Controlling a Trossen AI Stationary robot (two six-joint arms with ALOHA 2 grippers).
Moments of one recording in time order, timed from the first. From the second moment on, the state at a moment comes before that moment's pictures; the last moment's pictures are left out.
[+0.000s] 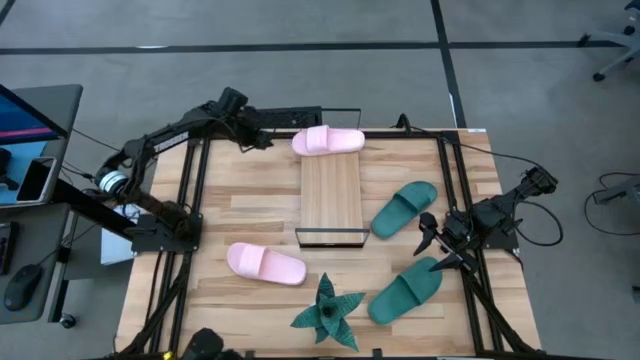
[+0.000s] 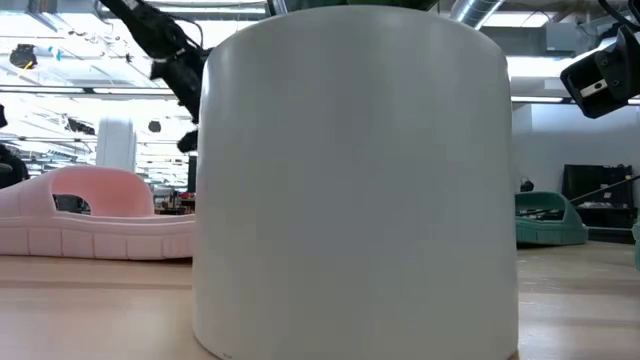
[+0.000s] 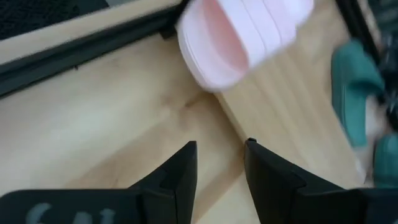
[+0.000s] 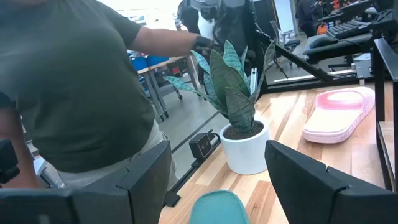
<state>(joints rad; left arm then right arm) 0.94 1.45 1.07 -0.57 0.47 -0.25 0.55 0.01 0.01 0.02 -0.08 0.26</state>
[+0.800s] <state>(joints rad) 0.83 1.27 1.07 -1.15 0.55 0.15 0.55 0.01 0.01 0.02 -0.08 0.26</state>
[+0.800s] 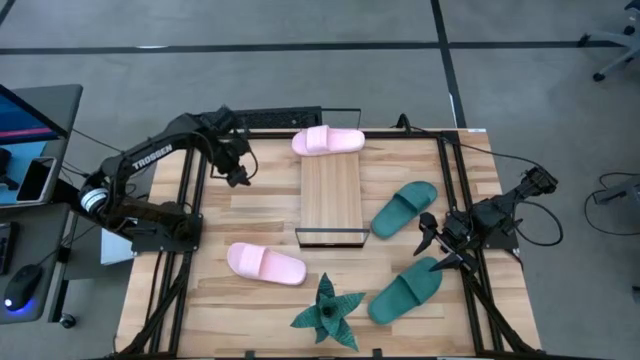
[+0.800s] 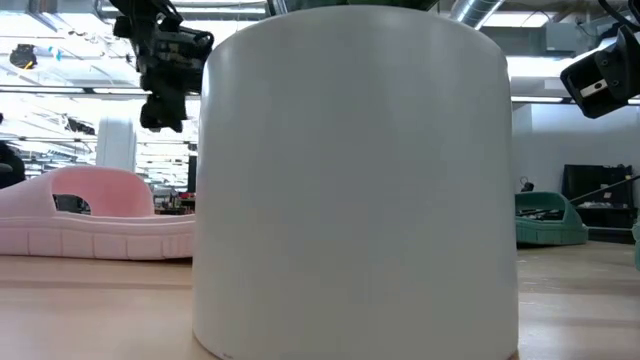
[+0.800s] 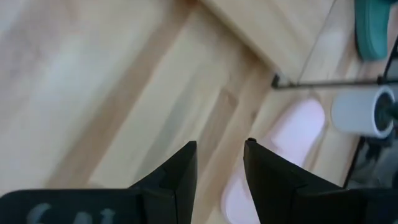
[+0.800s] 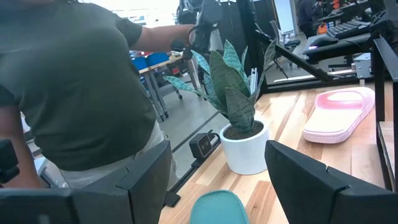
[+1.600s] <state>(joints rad) 0.60 1.27 1.07 -1.33 0.54 0.09 0.55 0.01 0.01 0.02 -0.08 0.26</state>
